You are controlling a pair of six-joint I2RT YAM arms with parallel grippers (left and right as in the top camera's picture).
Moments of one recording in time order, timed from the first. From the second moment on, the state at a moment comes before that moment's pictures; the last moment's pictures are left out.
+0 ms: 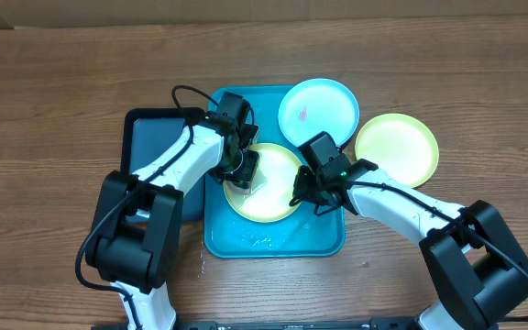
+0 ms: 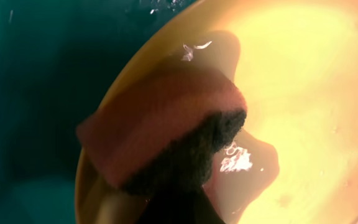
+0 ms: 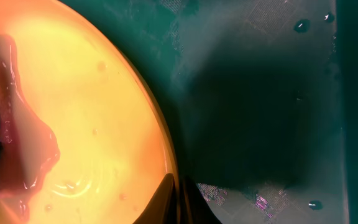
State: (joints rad) left arm -0.35 1.96 1.27 -0.78 0.16 -0.05; right arm 0.59 1.76 0.95 -0.39 -0.09 0.83
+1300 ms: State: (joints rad) left arm -0.38 1.95 1.27 -0.76 0.09 -0.08; right arm 0.59 1.76 0.95 -0.39 -0.09 0.83
